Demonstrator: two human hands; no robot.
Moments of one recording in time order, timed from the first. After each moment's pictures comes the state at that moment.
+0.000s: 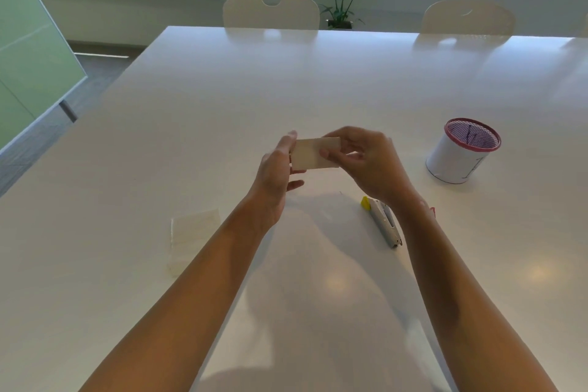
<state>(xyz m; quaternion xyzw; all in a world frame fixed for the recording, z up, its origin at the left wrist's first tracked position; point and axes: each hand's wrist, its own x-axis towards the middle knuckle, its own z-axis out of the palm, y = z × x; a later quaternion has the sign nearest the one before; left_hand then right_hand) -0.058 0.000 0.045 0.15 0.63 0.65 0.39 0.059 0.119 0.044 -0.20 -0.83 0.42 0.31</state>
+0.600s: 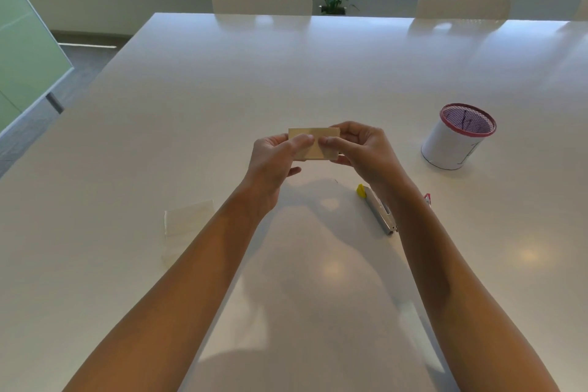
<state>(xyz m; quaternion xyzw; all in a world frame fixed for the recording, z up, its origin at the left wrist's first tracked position) -0.057 -0.001 0.046 0.21 0.64 0.65 0.36 0.059 0.114 0.040 -0.28 -0.67 0.62 0.29</state>
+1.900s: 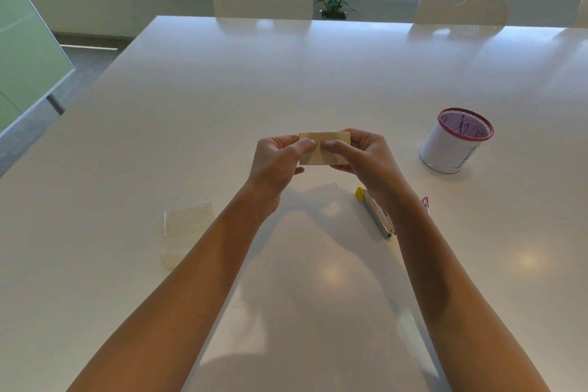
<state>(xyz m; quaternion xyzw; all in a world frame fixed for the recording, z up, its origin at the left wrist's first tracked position) -0.057 0.002 0.041 0.24 0.65 0.64 0.33 0.064 0.110 0.037 -0.28 -0.68 0.61 0.29</state>
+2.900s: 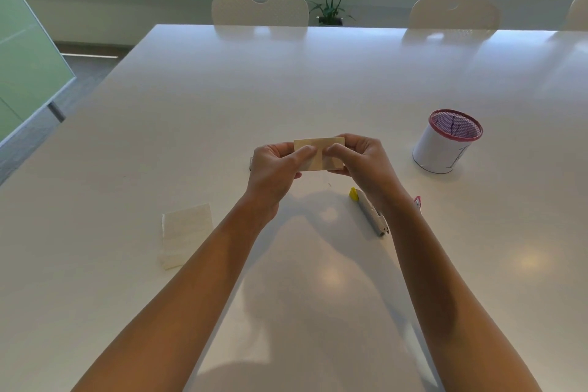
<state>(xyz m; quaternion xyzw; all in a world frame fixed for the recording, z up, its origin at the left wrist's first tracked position) -0.046 0.000 0.033 0.25 0.65 0.65 0.29 0.072 0.108 0.037 -0.28 -0.69 0.60 0.30</state>
